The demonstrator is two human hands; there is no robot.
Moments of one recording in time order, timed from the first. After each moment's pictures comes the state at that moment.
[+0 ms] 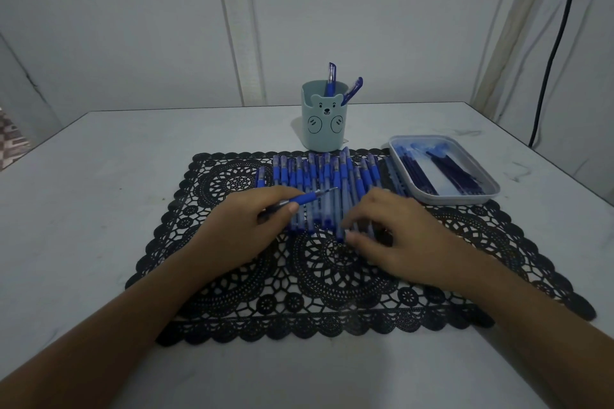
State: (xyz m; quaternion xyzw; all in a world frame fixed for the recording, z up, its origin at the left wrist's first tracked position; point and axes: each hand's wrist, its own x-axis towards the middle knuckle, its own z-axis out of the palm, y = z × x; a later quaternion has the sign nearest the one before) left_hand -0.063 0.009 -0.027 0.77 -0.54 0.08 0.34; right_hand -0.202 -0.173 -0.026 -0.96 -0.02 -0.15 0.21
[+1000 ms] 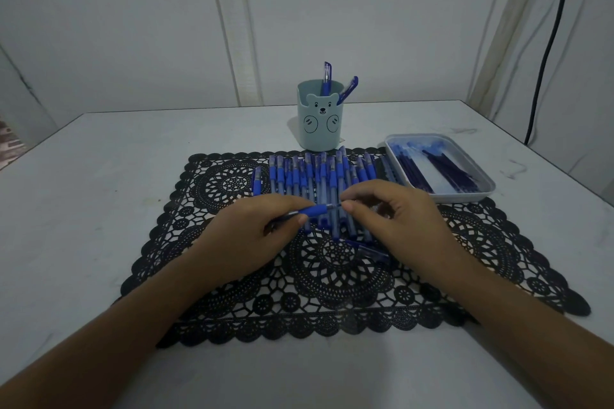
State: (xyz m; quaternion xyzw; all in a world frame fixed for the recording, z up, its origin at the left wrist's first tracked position) left_hand -0.072 0.007 -0.026 0.77 -0.56 0.06 0.29; right_hand -0.199 -0.160 -0.022 -0.87 0.05 -0.29 0.40
